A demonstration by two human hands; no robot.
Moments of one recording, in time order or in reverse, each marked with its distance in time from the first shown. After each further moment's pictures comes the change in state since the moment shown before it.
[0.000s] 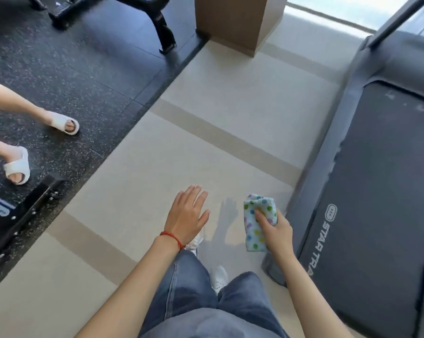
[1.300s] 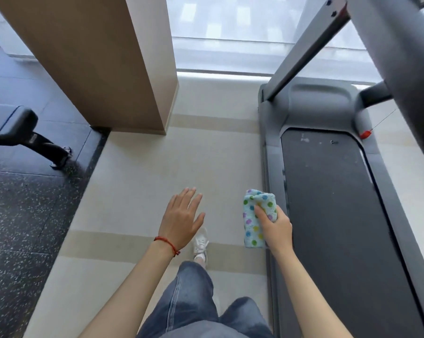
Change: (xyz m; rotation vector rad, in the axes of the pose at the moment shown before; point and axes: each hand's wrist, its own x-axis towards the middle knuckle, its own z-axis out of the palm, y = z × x) left_hand 0.651 0.063 0.032 -0.026 -0.044 0.448; right_hand 0.474 -0.260 -0.170 0.281 0.400 0.005
